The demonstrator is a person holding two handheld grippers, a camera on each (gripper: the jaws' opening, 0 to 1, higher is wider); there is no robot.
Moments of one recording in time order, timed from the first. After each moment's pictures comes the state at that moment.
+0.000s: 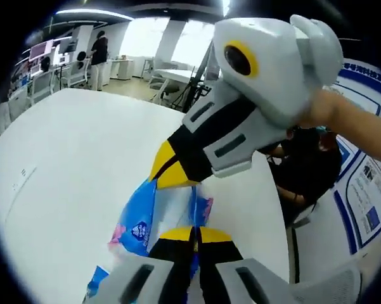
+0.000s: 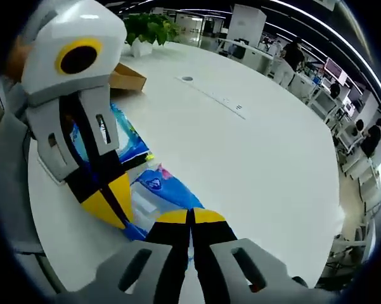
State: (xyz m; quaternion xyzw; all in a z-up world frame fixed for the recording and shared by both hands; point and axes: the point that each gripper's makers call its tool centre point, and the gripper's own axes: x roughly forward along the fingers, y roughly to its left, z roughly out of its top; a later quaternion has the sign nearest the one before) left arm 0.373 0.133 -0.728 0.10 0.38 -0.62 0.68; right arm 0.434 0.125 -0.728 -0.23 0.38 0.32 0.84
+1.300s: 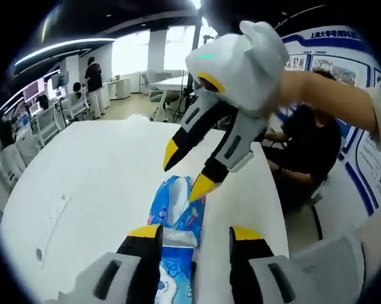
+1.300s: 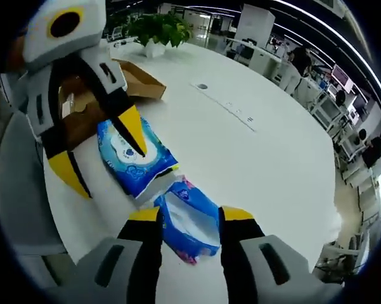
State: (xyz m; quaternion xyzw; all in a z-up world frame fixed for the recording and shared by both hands) left arm 0.366 0.217 -0.650 0.19 0.31 -0.61 0.71; right arm 0.395 0.162 -0.669 -0.25 0.39 0.35 0.81
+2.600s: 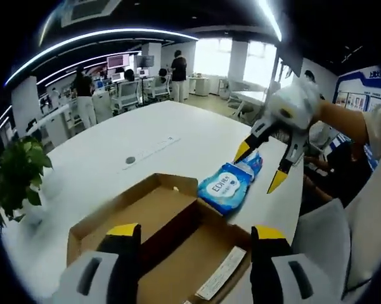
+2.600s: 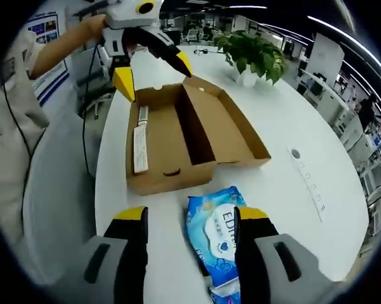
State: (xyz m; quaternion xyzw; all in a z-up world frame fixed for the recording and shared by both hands) left arm 0.354 0.524 -0.602 0.10 0.34 -0.39 0.85; right arm 0.348 0.375 -0.654 -0.29 0.33 0.56 0.70
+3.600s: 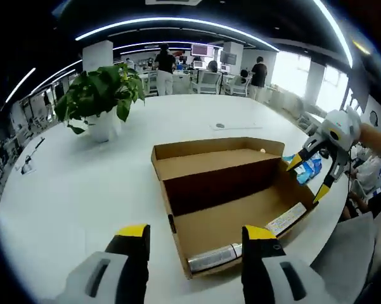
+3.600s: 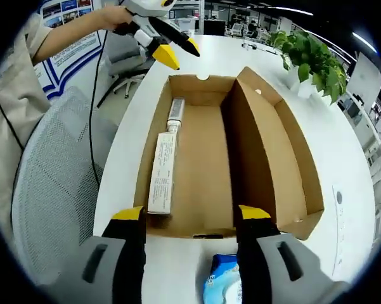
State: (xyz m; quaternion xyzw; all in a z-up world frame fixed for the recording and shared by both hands) left arm 0.316 0.699 -0.665 0.00 0.38 -0.16 0.91; right arm 0.322 0.472 -0.709 -0.33 0.33 0.64 0.61
